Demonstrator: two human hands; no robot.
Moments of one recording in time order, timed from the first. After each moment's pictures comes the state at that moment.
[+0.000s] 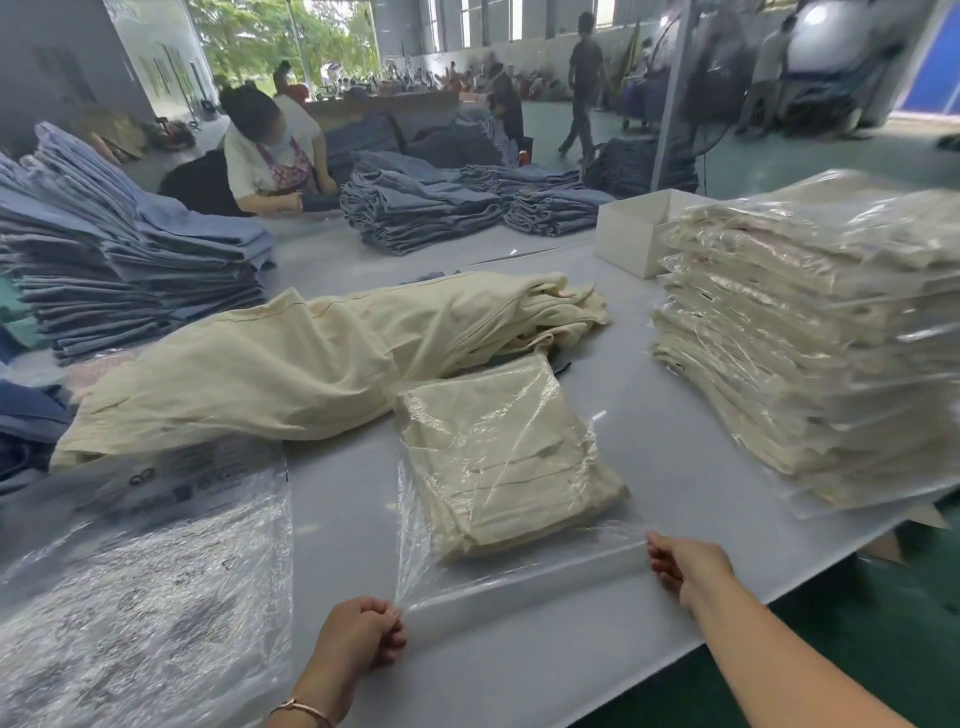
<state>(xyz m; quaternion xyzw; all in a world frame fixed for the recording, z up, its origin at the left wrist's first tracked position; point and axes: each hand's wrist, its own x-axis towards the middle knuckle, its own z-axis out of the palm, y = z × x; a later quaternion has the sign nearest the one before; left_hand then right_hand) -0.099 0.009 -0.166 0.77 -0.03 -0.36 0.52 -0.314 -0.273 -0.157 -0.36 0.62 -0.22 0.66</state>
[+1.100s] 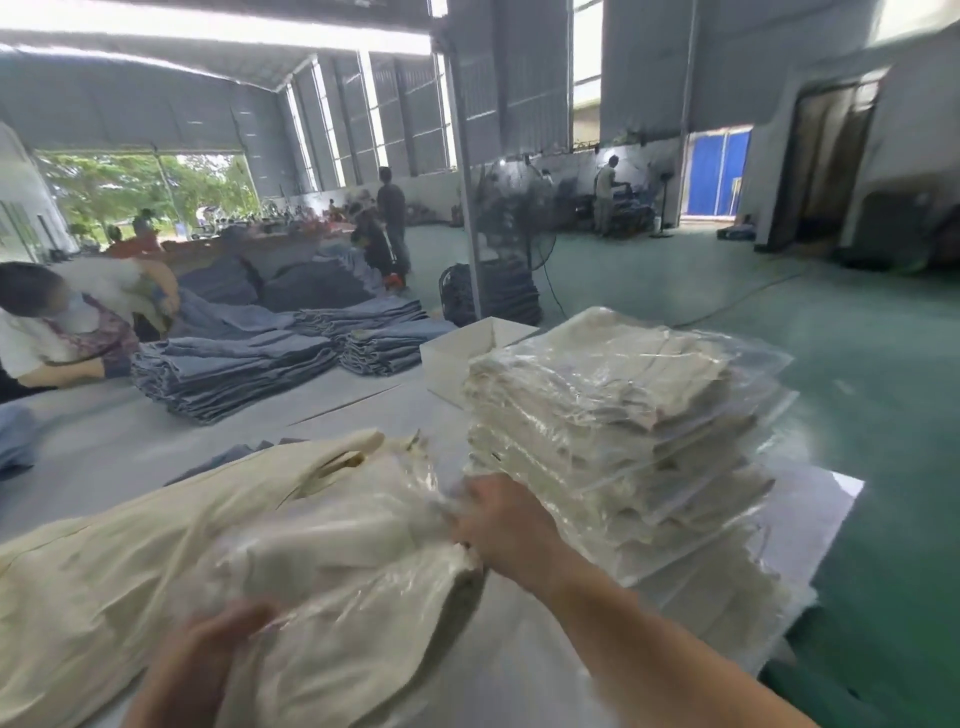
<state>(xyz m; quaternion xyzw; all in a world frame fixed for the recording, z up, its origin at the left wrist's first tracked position) -0.114 -0.293 0.012 0.63 -0.23 -0.28 0.69 -0.308 -0.471 0.053 -0.81 0.36 -0.22 0.40</state>
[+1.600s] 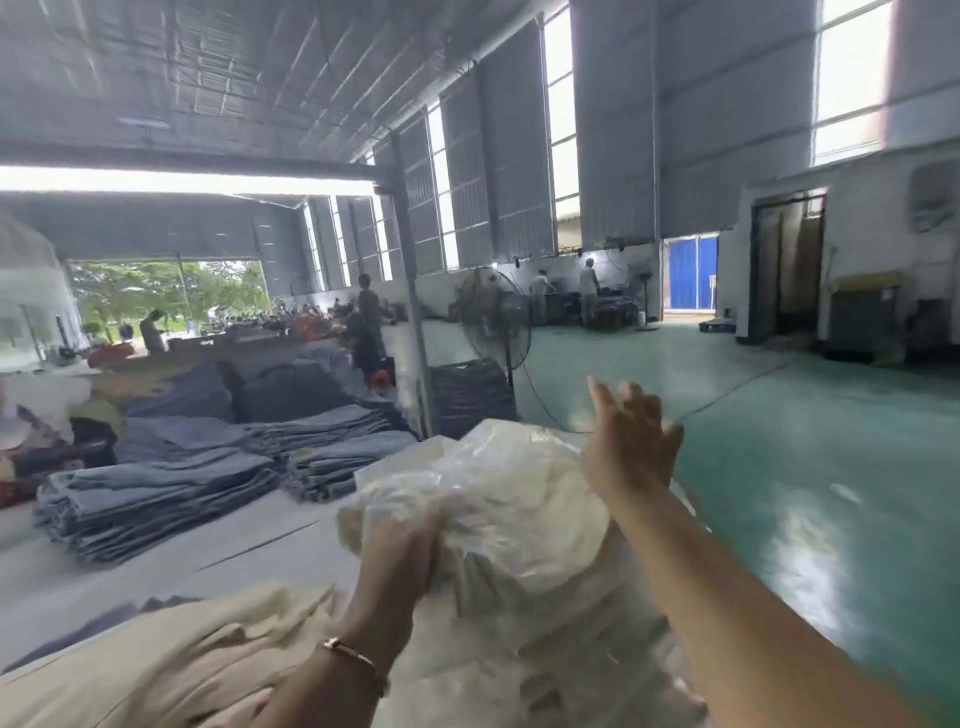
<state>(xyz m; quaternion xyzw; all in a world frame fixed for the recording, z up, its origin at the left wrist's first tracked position) -0.298 -0.620 0.131 0.58 -0.35 -0.27 0.69 -0.462 -0.765 0.176 -0.74 0.56 -0.37 -0.02</state>
